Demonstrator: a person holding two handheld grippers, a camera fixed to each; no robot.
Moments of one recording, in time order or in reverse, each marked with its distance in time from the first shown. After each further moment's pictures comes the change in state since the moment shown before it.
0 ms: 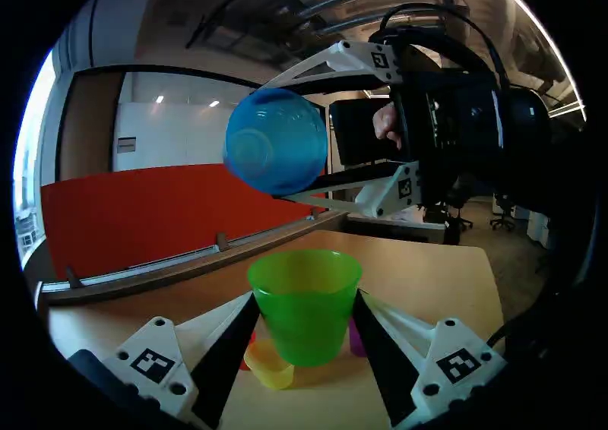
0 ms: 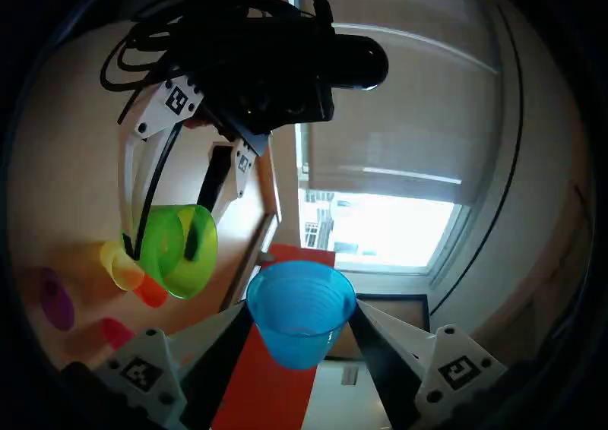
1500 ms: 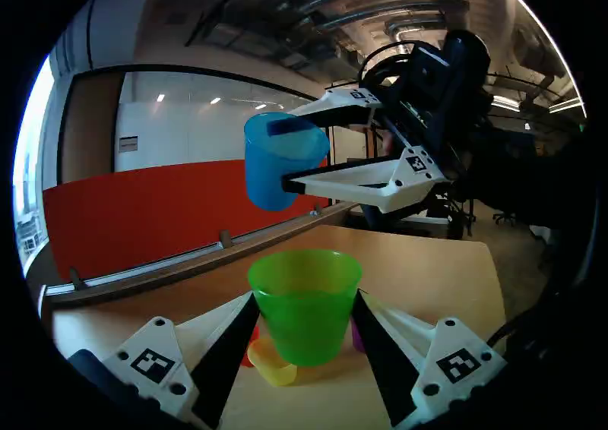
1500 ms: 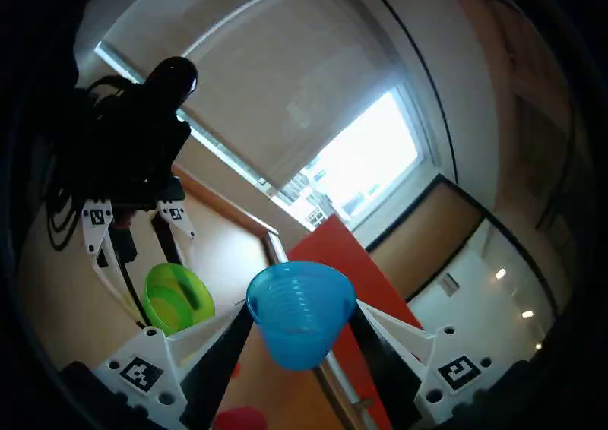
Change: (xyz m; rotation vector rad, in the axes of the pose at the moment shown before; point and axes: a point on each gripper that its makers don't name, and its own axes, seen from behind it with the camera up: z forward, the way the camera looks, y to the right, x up) left arm 0.000 -0.001 -0.004 0.016 -0.026 0.015; right arm -0.027 -0.023 -0.016 -0.050 0.003 0.871
